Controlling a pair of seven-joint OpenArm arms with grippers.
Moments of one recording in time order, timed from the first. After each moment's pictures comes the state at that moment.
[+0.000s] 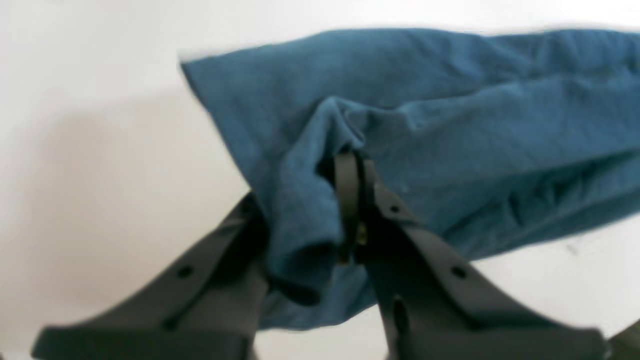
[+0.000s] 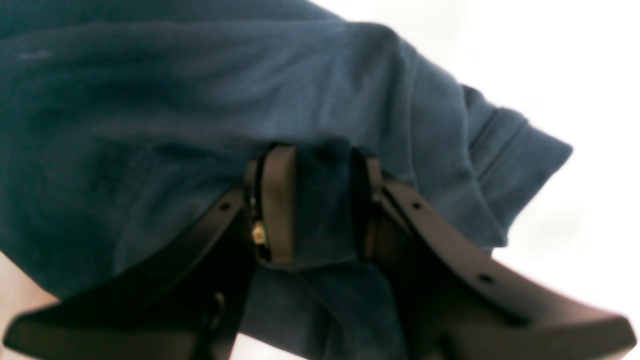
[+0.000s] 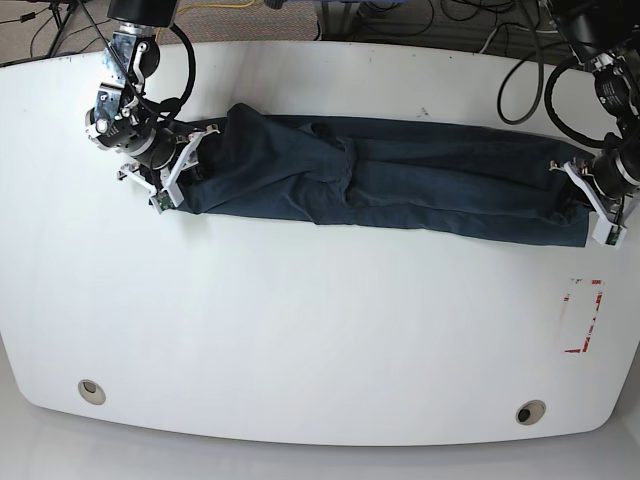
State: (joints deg) left arm 3.2 -21.1 -32.8 101.1 -37.8 -41.8 73.7; right arm -9.6 9.8 18.8 92.7 13.8 40.0 -49.2
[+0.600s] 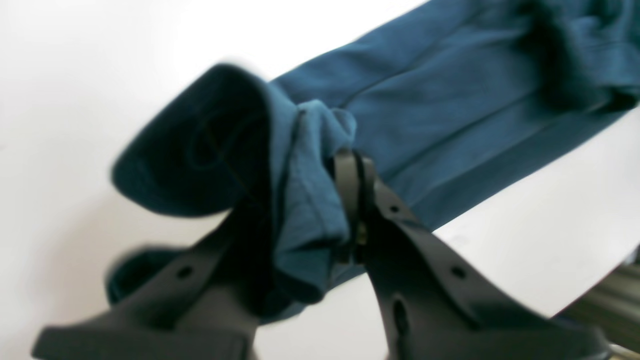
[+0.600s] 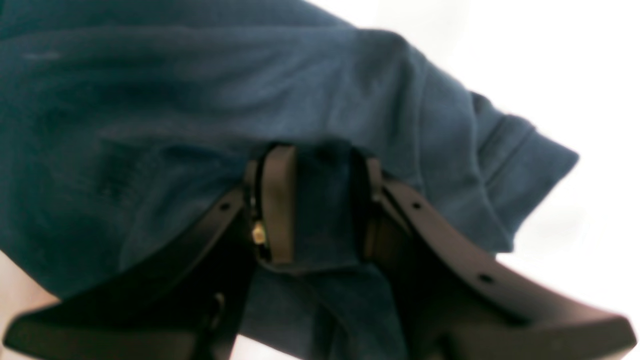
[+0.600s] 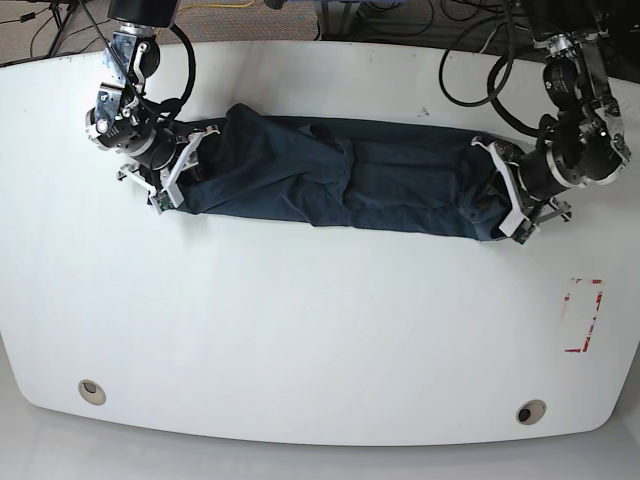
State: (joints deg) left arm 4.3 -15.4 -17.9 110.2 -38.5 -42.0 74.1; right arm -9.6 9.7 18.8 92.8 13.8 40.0 -49.2
